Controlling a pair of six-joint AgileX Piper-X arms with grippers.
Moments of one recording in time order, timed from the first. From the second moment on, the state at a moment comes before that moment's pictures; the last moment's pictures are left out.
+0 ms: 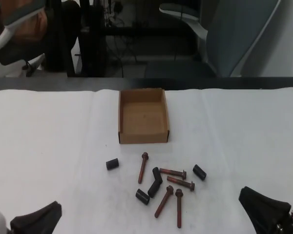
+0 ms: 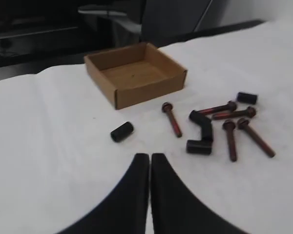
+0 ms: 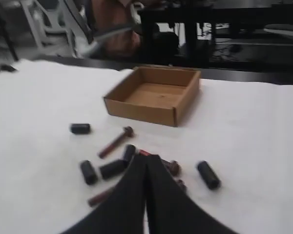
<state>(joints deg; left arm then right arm) -25.3 -0.2 -1.6 20.5 6.3 -1.0 42.3 19.4 0.5 -5.8 10.5 11.8</state>
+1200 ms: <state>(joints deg) -25.3 9.5 -3.2 12.4 8.9 -15.3 42.3 22.4 -9.0 9.9 7.4 21.3</state>
